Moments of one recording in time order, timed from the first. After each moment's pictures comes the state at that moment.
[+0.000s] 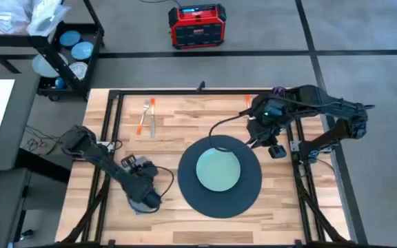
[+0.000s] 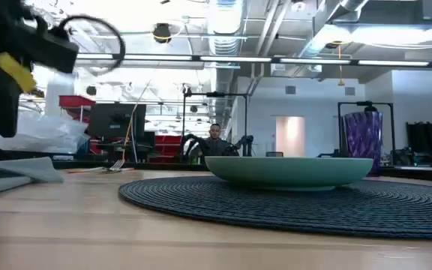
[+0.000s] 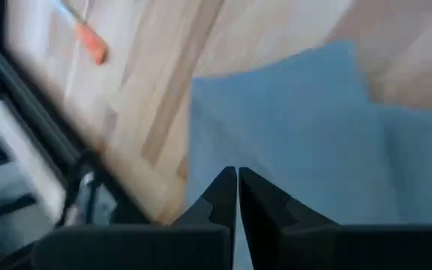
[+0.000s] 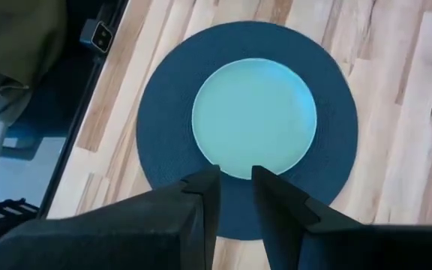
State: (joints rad) left arm -0.64 1.71 1.09 -1.24 -0.39 -1.19; right arm -0.01 1.42 1.81 -1.46 -0.25 -0.24
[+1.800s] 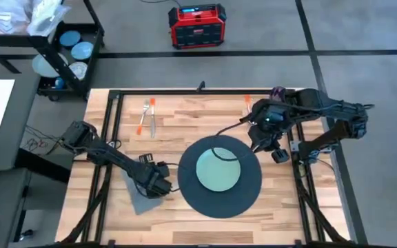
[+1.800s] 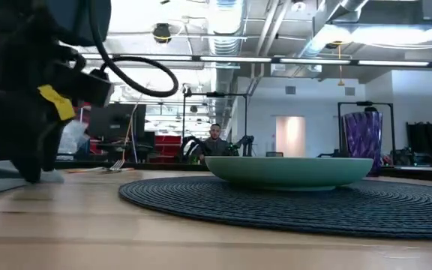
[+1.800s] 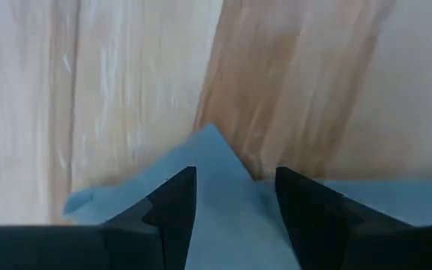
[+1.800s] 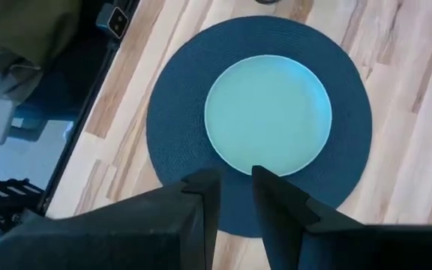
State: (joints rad) left arm -0.44 1.70 0.96 -0.93 -0.29 -0.75; right arm 0.05 1.42 1.81 -1.47 -0.25 -0.26
